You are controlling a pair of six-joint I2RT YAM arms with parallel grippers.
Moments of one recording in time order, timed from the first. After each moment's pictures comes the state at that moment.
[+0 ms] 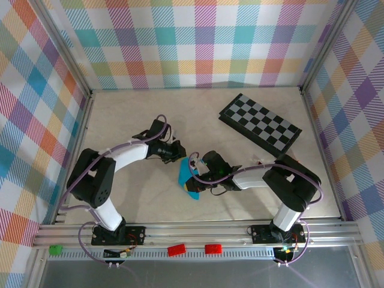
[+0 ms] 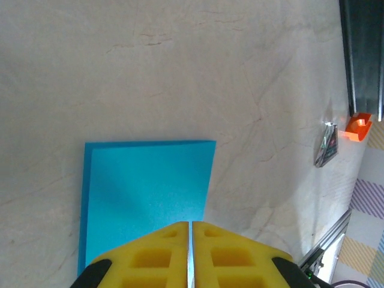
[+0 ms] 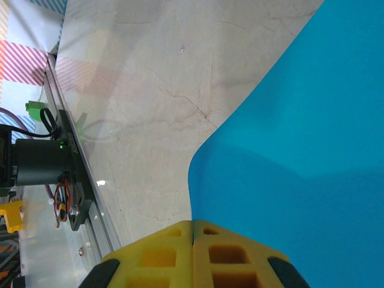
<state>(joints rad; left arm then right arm) -0.46 1.71 1.02 -0.32 0.53 -0.73 0.87 1.69 0.66 0.29 -0.60 0.60</state>
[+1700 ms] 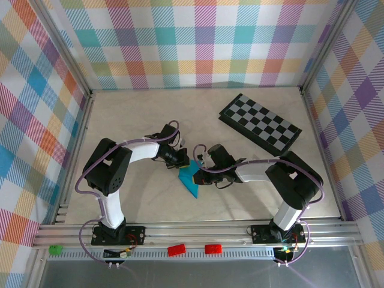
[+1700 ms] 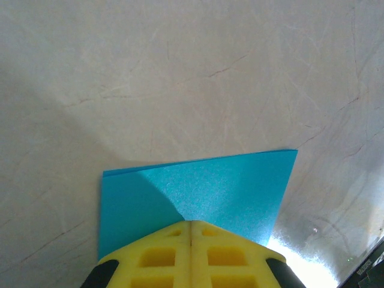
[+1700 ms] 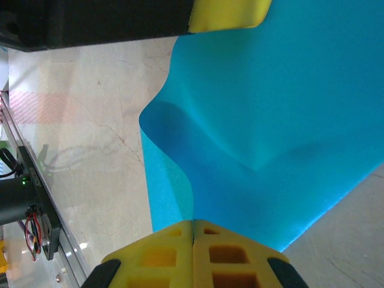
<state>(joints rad) -0.50 1.88 1.06 -0.37 0.49 -0.62 0.76 1.70 0.72 0.09 -0.56 0.58</state>
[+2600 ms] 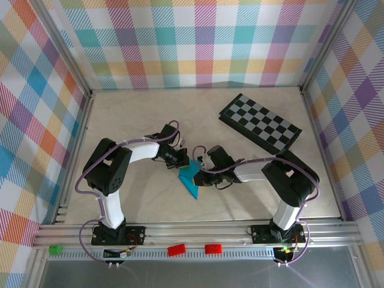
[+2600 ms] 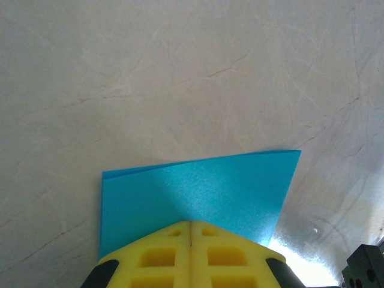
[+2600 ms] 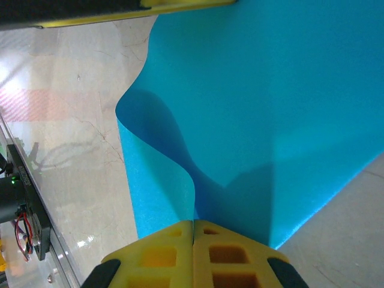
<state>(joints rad) -0.50 1.88 1.06 -0.37 0.49 -0.62 0.76 1.73 0.72 0.09 -0.56 0.58</state>
